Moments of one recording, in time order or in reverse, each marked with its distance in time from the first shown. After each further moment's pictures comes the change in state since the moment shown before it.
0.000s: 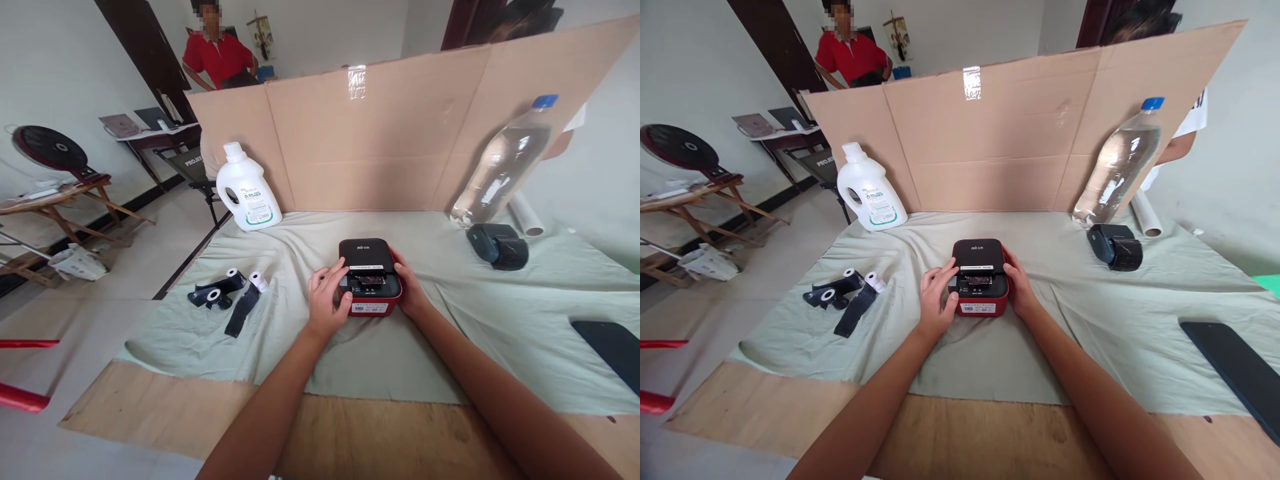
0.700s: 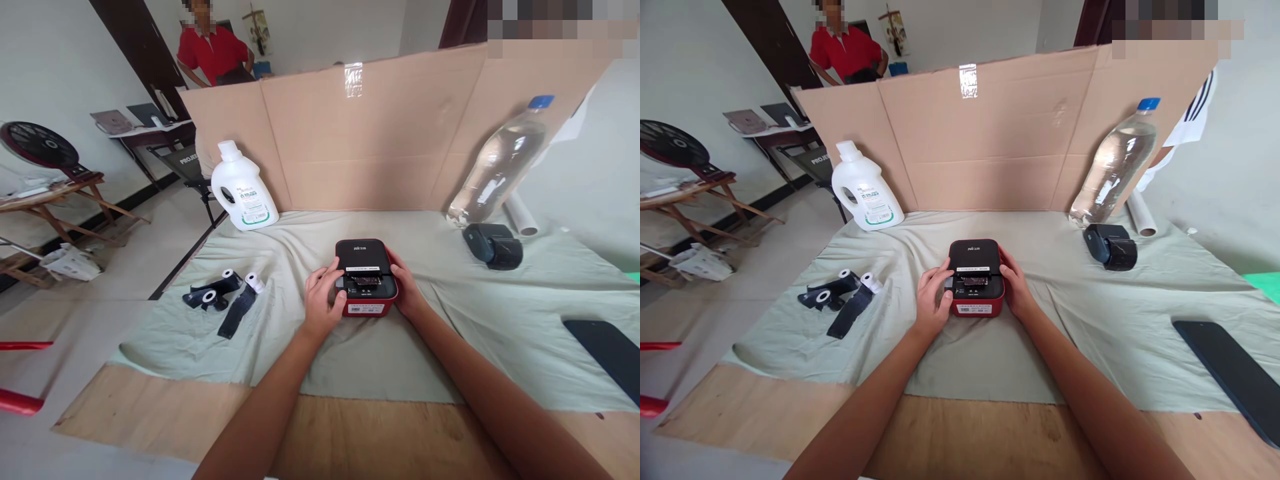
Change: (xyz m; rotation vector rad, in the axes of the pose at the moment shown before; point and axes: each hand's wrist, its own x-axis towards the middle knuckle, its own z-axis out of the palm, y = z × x) left_hand 0.000 -0.004 0.002 -0.041 0.011 -0.052; right_hand -0.002 -0.002 -0.002 -0.004 0.003 0.025
